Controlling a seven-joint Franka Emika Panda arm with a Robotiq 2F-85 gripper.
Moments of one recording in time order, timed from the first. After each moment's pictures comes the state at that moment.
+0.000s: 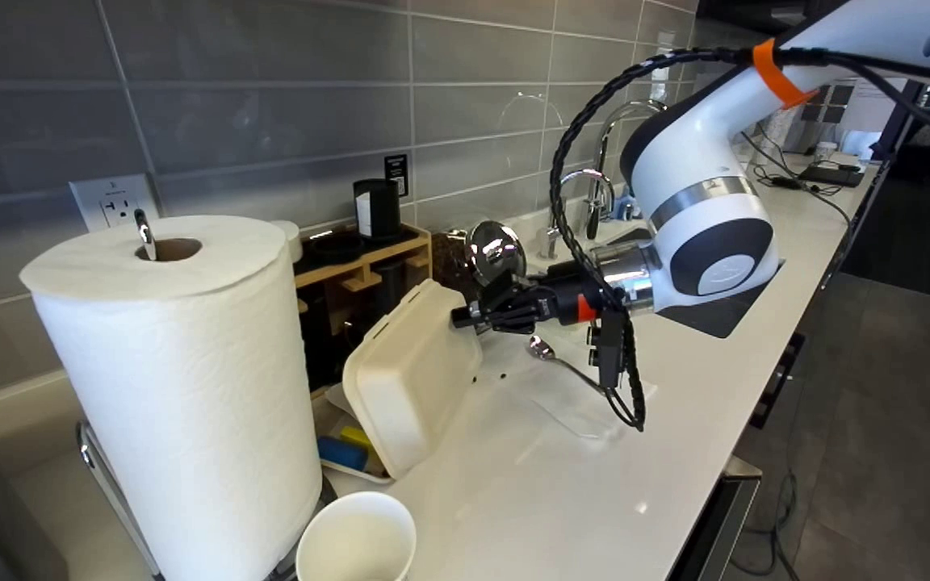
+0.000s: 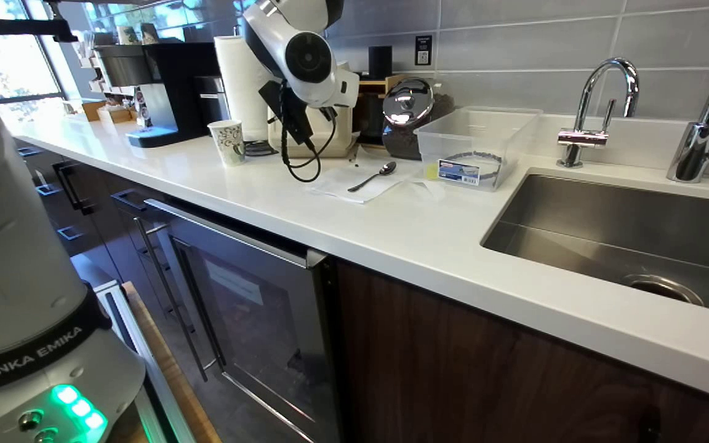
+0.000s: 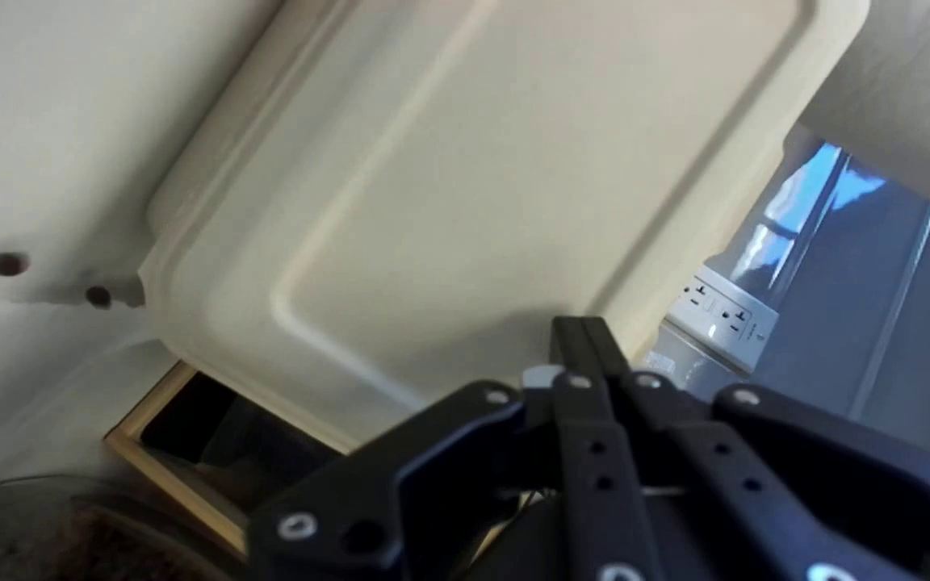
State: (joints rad) arm 0.13 0.10 0.13 -2.30 2.10 2.40 -1.48
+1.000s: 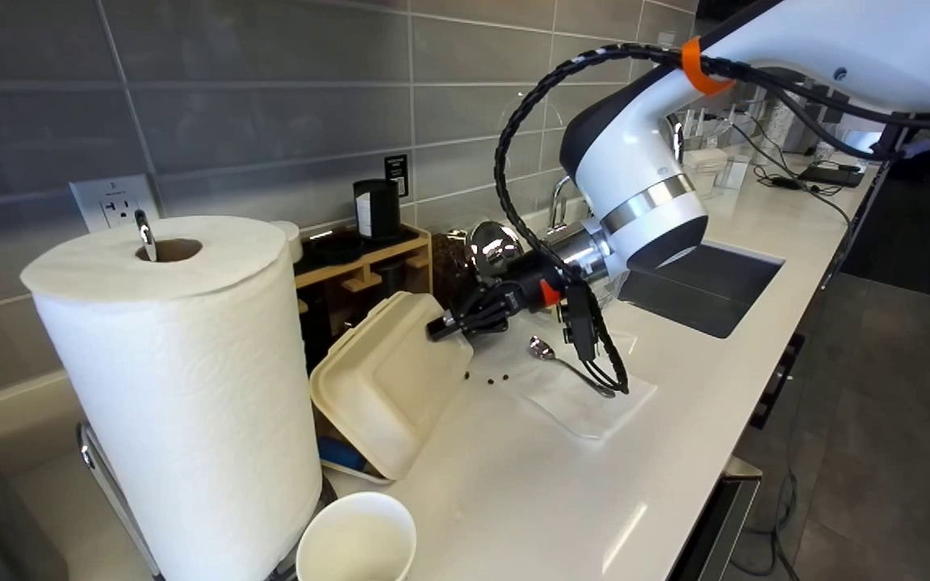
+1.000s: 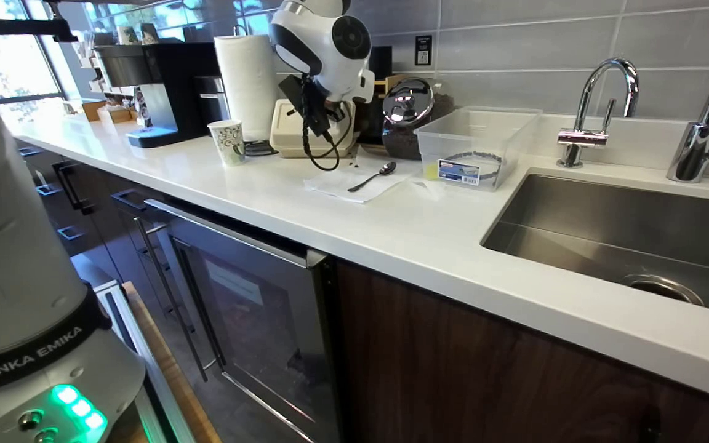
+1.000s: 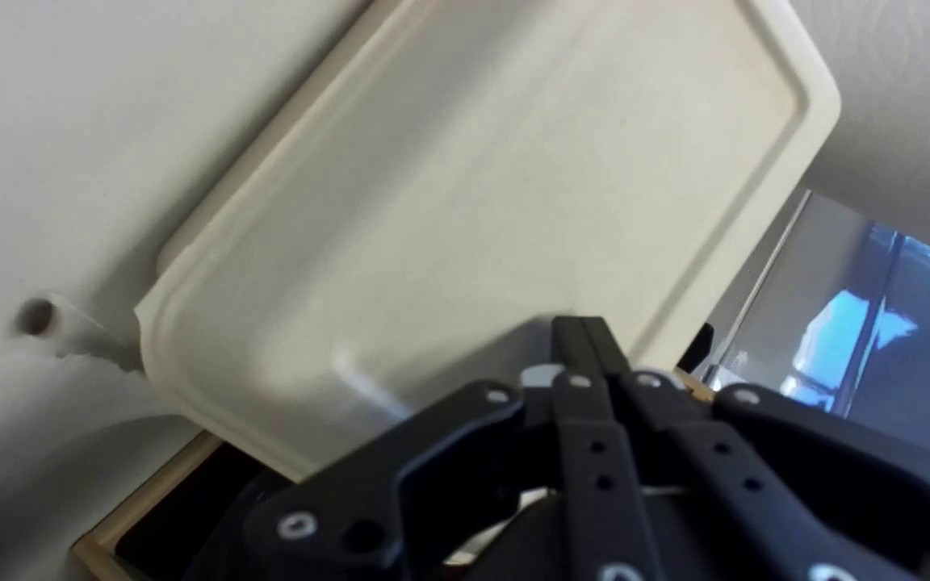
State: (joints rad) arm 0.14 0.25 0.11 -2.10 1.65 2.40 -1.13
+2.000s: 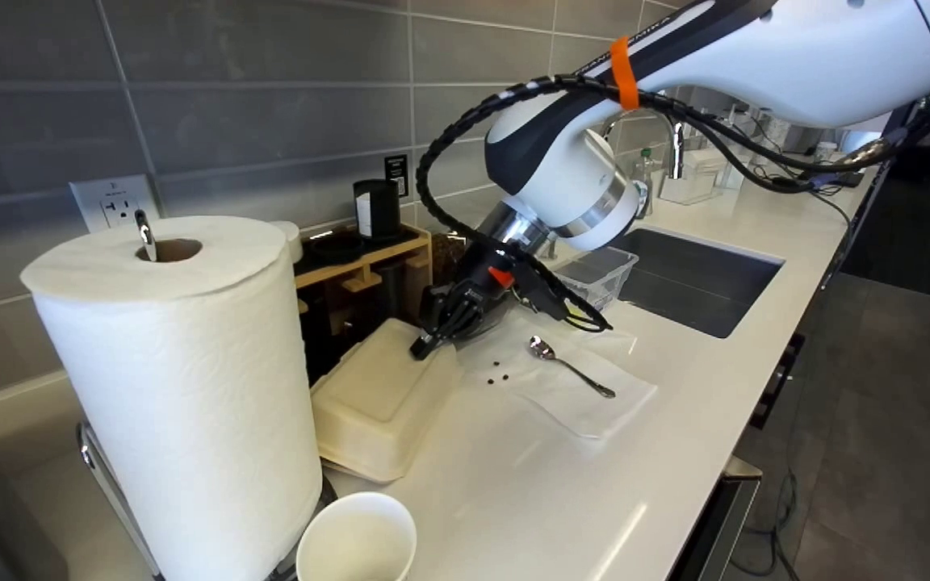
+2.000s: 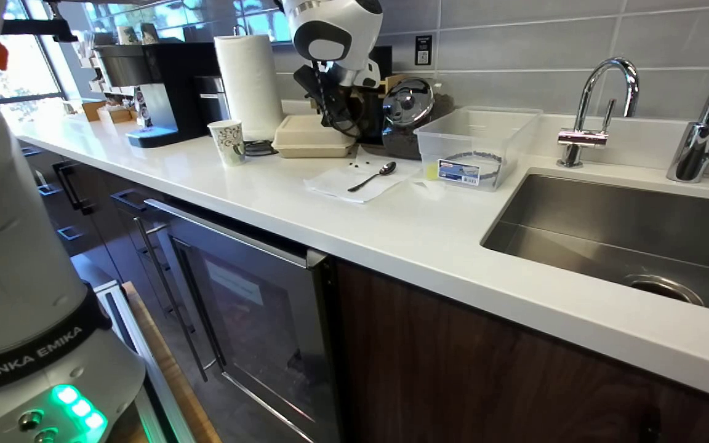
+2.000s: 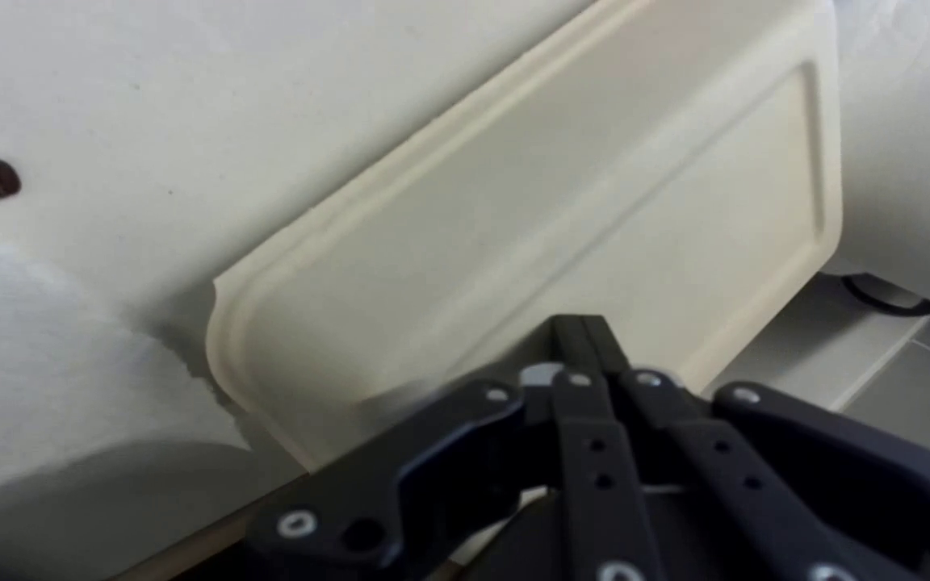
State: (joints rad) arm 0.17 0.41 0.12 -1.84 0.92 2.39 -0.58
